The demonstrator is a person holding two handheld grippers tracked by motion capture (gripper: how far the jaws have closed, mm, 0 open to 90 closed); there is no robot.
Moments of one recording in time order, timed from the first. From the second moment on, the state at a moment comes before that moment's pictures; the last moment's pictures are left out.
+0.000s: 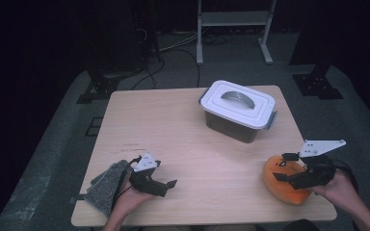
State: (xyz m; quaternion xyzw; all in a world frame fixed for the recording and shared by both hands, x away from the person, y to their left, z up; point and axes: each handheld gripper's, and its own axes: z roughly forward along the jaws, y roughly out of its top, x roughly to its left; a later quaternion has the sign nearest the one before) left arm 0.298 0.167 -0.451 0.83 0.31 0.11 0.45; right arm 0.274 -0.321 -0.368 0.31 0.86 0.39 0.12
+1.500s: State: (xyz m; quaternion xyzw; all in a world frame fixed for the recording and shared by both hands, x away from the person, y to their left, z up) left arm 0.298 0.168 -0.451 0.83 0.31 0.12 0.45; right arm 0.264 -0.346 -0.419 0.35 0.85 0.39 0.12
